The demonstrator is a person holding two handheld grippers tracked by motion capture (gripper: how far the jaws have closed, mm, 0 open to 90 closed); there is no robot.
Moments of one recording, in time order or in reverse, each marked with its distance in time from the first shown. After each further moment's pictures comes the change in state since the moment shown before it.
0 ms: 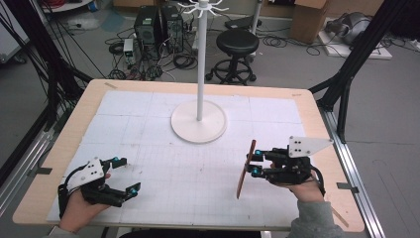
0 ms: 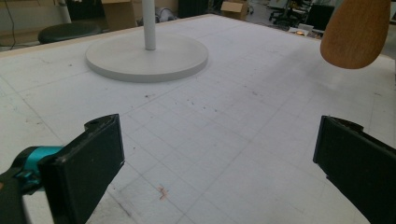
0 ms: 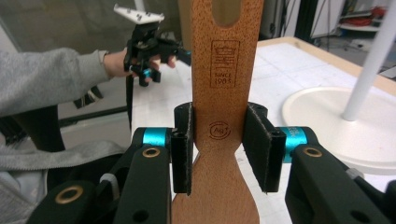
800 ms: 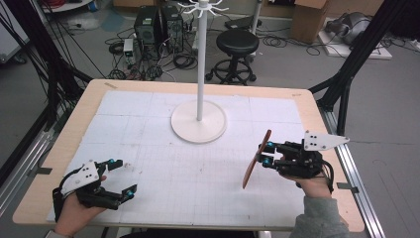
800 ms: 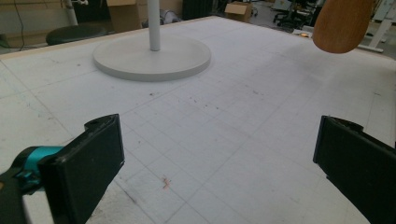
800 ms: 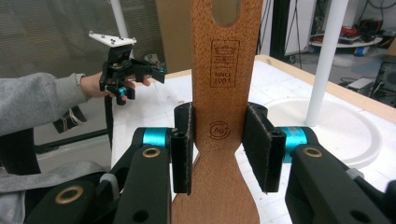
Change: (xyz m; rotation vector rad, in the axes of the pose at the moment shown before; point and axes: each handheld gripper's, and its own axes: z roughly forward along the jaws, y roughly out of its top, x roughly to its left) left arm -0.003 -0.001 -0.011 -0.012 0.020 -0.002; right arm -0.015 -0.002 -0.023 -0.081 -0.072 0.025
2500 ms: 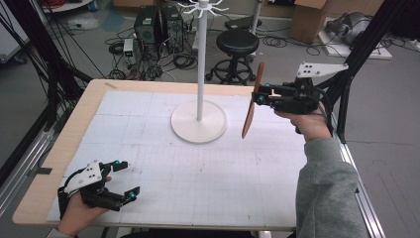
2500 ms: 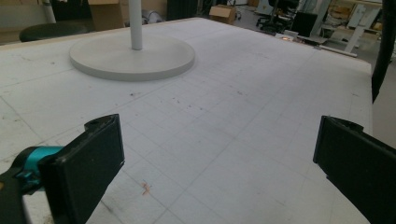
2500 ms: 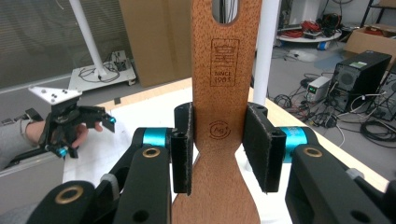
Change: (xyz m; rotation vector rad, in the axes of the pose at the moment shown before) left arm 0.001 -0.004 0.007 -0.013 -0.068 -0.024; right arm -0.062 0.125 0.029 0.064 -0.114 0.007
